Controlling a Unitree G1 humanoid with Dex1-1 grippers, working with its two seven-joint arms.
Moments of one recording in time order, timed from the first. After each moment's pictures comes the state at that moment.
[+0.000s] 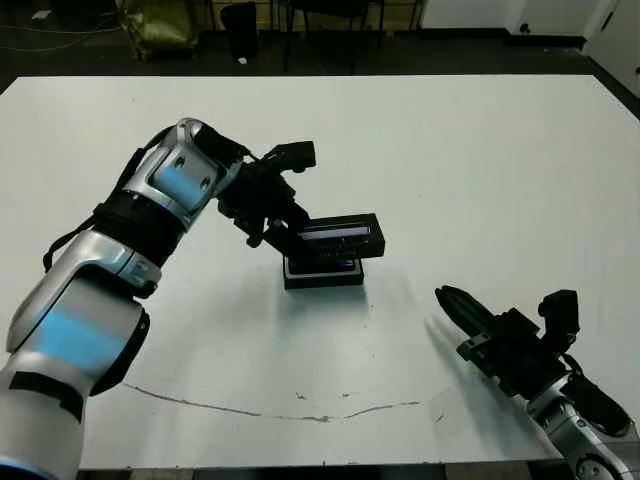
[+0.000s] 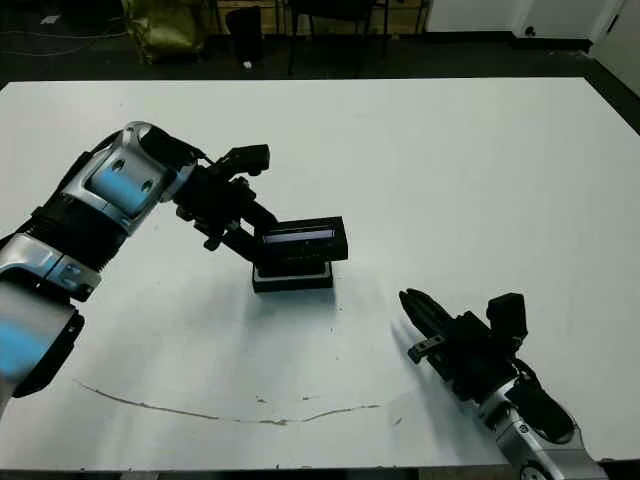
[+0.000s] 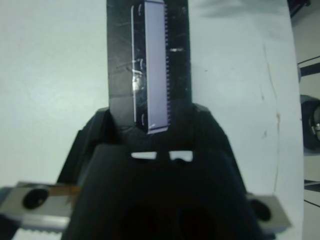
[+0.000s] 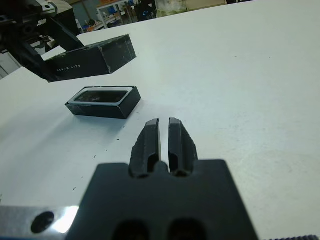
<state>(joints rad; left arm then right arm) -1.09 0.41 -0.51 0.67 0.05 0.45 -1.51 0.25 -0.39 -0.10 -0.43 0.51 0.40 0.44</state>
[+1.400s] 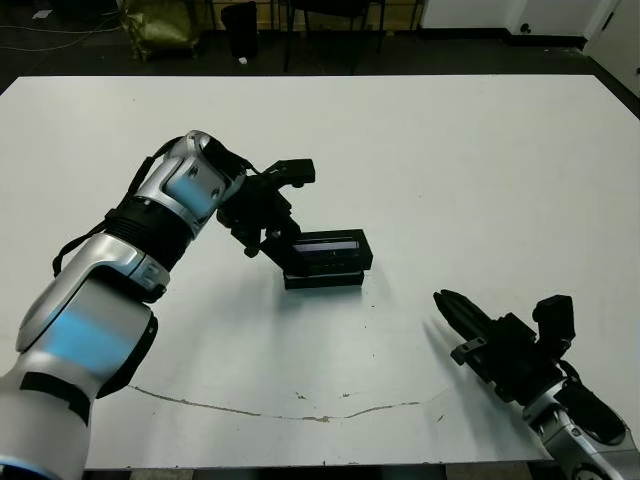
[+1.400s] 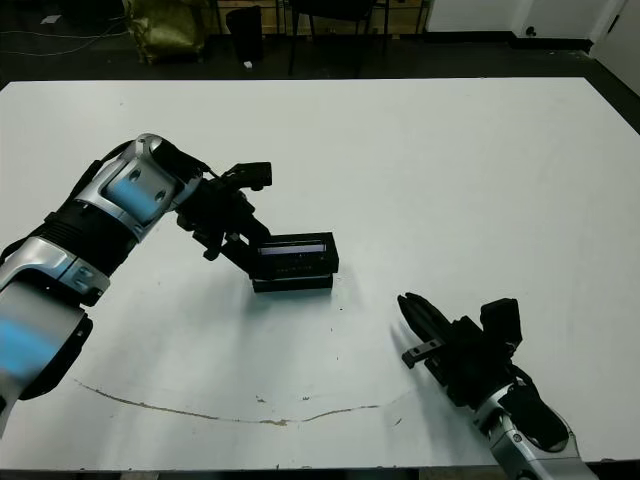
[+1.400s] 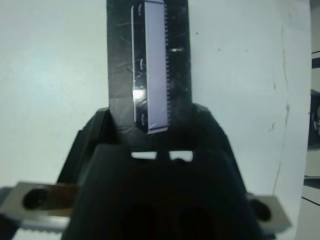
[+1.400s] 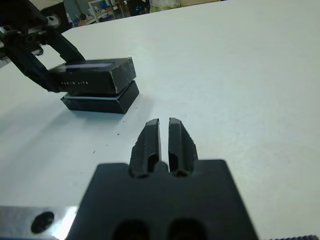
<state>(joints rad) -1.07 0.40 -0.54 0.72 0.10 0.50 -1.52 0.29 -0.38 -0.07 -0.48 0.48 0.41 0.38</state>
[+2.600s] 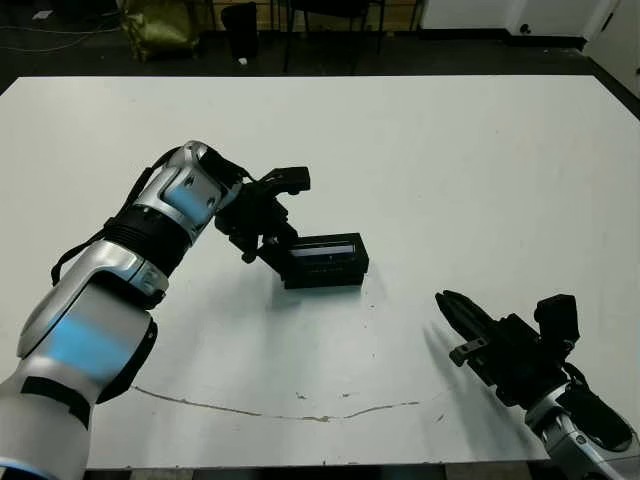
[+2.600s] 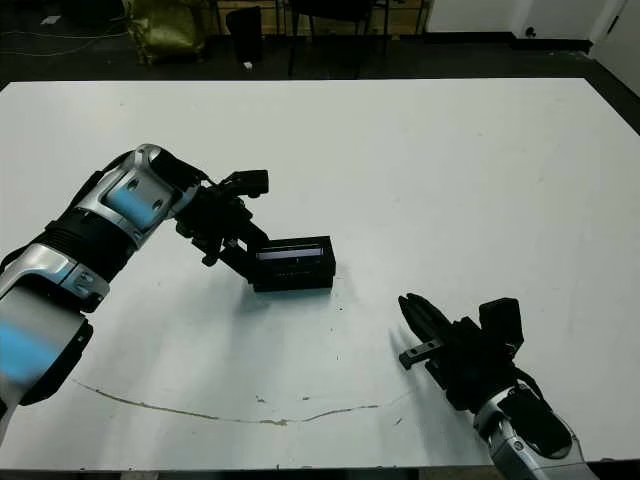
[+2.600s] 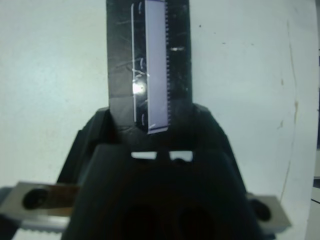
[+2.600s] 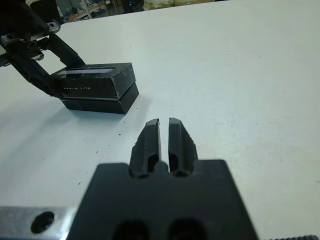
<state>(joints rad) -1.05 0.40 -0.53 0.73 0.10 0.45 -1.50 0.30 -0.39 -0.07 -0.59 0.47 0.50 0.31</state>
